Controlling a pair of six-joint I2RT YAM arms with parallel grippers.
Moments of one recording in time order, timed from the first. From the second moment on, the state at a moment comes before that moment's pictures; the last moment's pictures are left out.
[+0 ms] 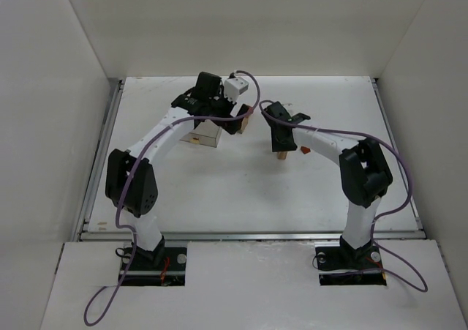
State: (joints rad) left arm -0.48 1.76 1.56 -0.53 0.22 0.22; right arm 0.55 1.89 1.41 -0.68 0.40 0.48
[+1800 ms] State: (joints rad) left arm -0.64 2.28 1.93 -0.48 -0.33 0.14; right arm 0.17 1.62 1.36 -0.52 0.01 0.50
